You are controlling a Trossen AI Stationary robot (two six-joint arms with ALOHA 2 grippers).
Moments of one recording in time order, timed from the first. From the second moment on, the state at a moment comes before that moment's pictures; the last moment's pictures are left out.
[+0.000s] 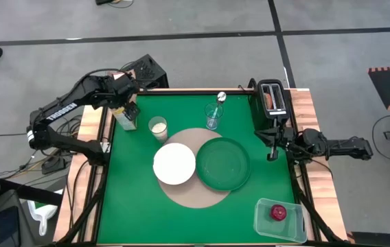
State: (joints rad) left arm 0.49 1.25 1.48 -1.50 -0.44 -0.26; right arm 0.02 0.01 0.01 0.24 0.26 -0.06
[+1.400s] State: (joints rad) left arm 0.48 1.25 1.17 -1.40 -0.51 -0.21; right arm 0.02 0.01 0.01 0.24 0.26 -0.05
